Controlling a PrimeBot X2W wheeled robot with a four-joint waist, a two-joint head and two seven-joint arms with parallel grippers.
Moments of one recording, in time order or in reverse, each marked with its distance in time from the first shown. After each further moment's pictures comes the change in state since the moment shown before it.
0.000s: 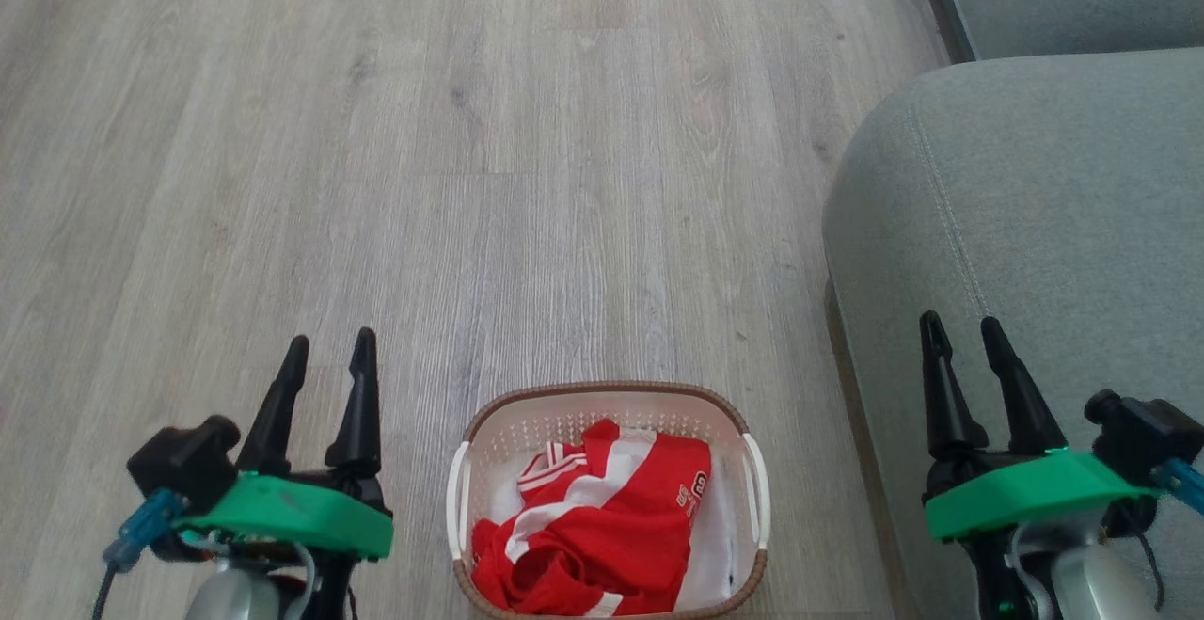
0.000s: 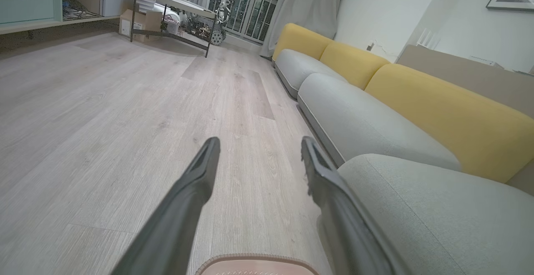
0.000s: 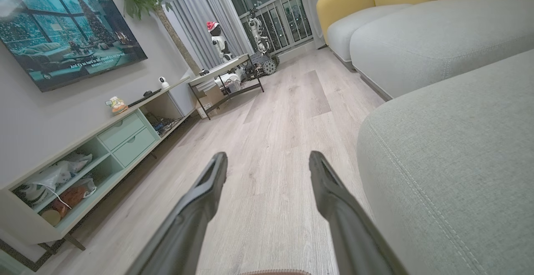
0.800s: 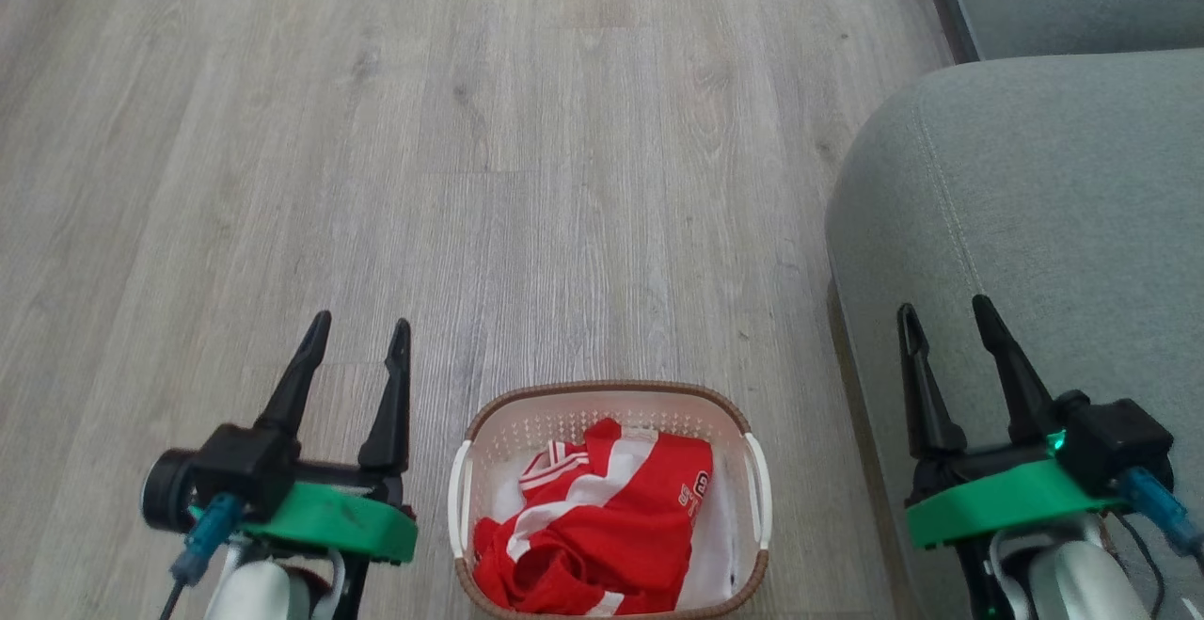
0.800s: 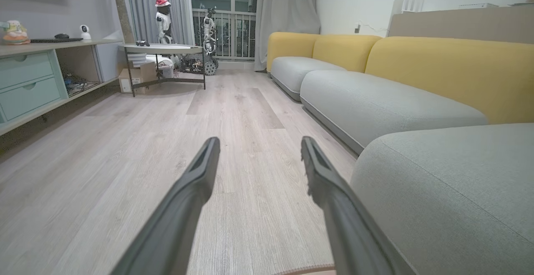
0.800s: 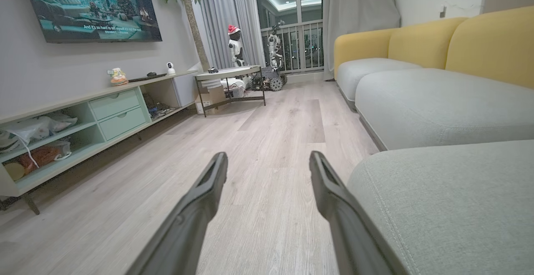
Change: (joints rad) left arm -0.001 0.001 -0.032 -0.047 0.295 0.008 -0.066; right arm 0.004 0.000 0.022 -0.047 -0.272 0.000 -0.071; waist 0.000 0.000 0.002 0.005
